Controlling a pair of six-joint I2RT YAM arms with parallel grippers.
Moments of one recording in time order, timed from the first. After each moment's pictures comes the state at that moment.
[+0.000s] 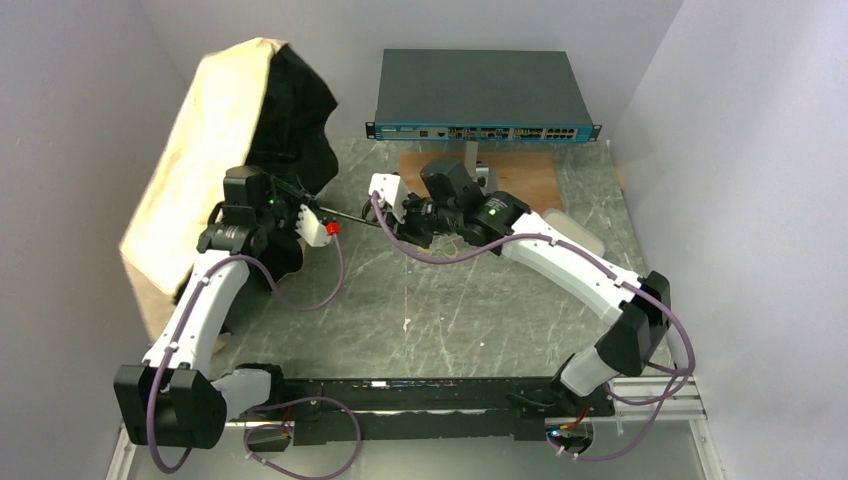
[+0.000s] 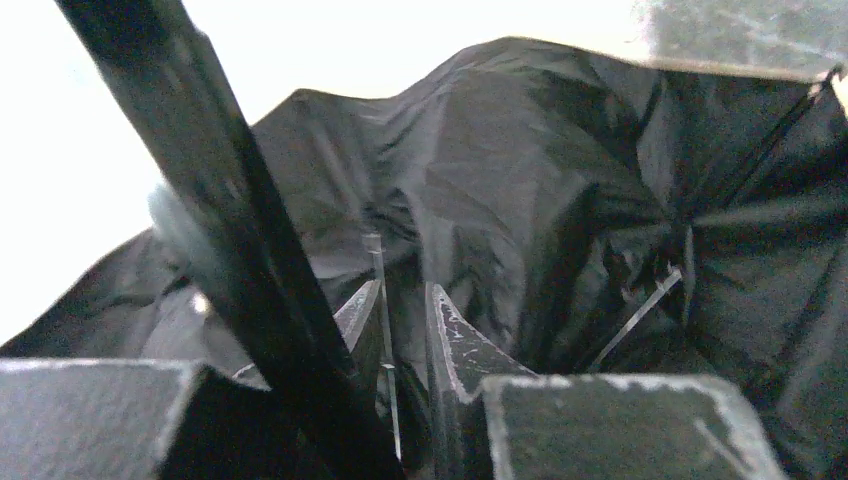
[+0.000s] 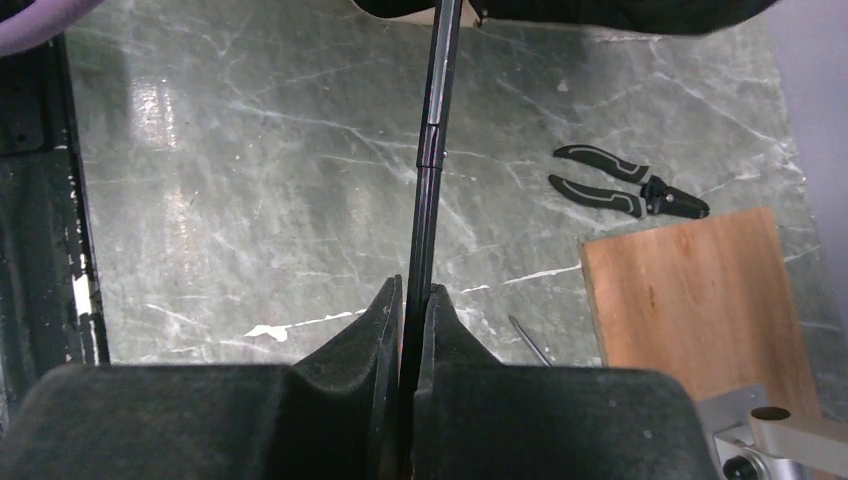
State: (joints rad) left arm -0.06 1.14 1.00 -0.36 0.27 1.91; right arm 0.83 1.54 1.50 -0.59 -0.35 -0.46
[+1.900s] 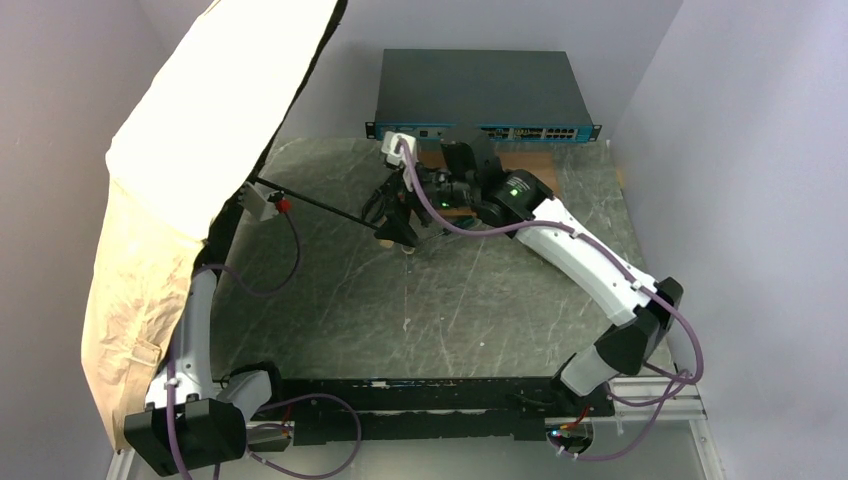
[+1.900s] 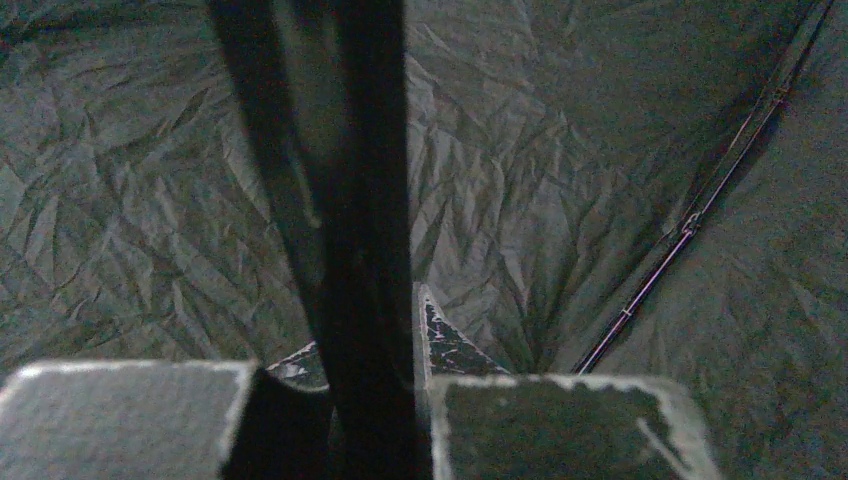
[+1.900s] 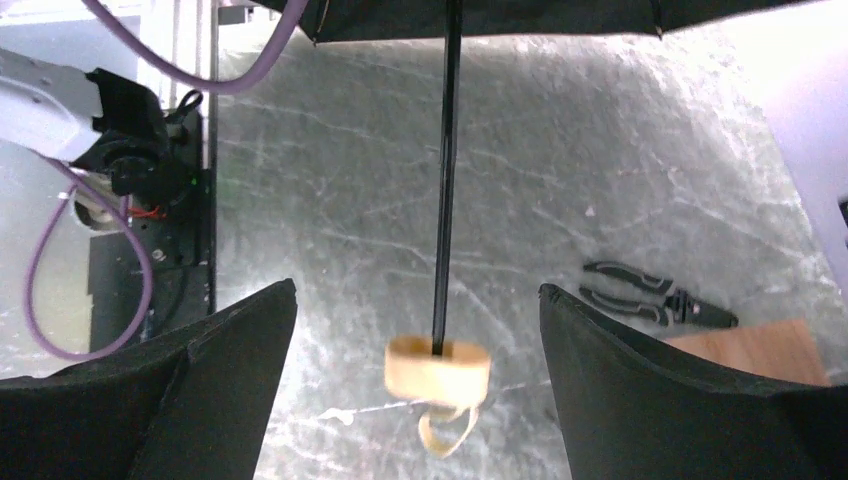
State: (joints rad) left arm 0.21 1.04 1.12 -0.23 0.36 2.09; right arm 0.79 1.56 1.70 -0.58 -0.56 -0.28
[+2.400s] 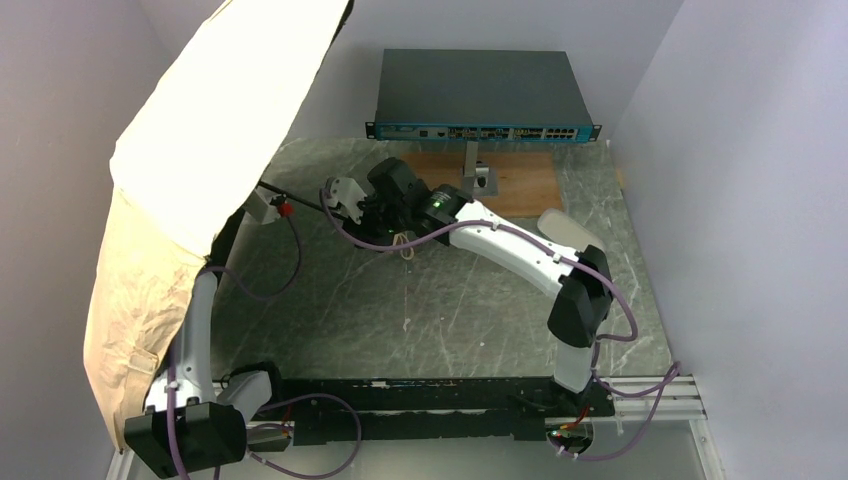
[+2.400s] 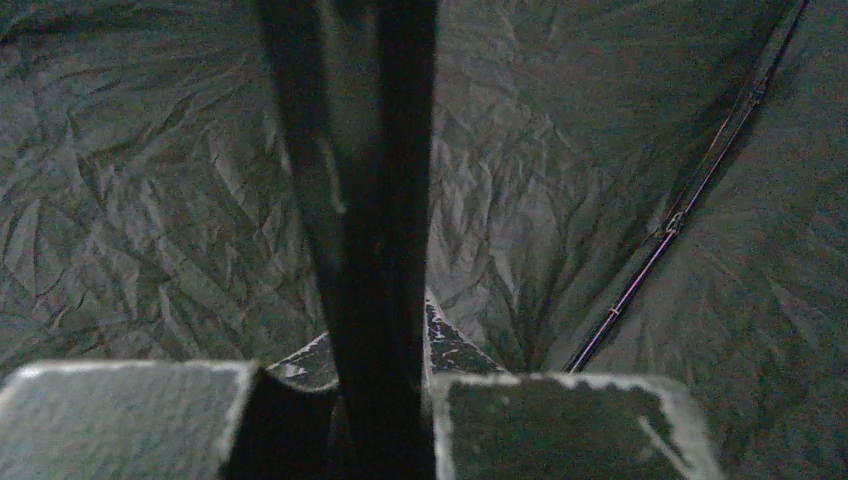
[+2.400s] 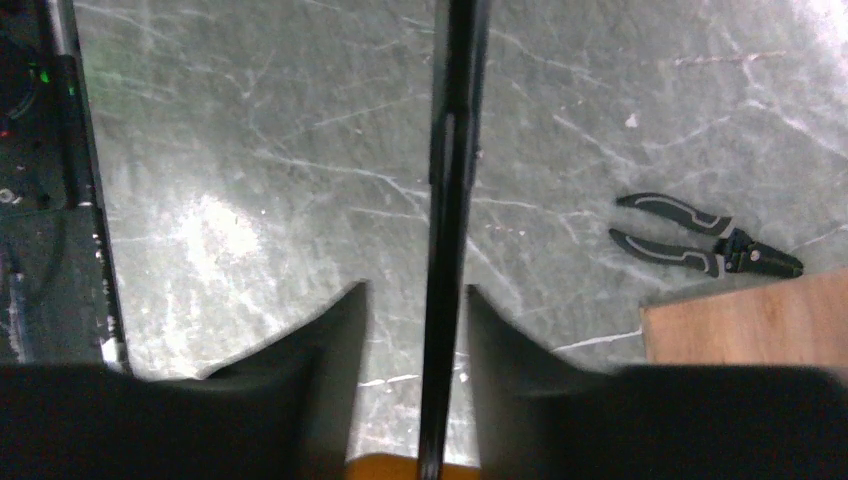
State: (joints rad) left arm 0.21 1.02 1.12 -0.25 0.37 2.09; right arm 0.92 1.84 1.76 -0.61 -0.31 -0.37
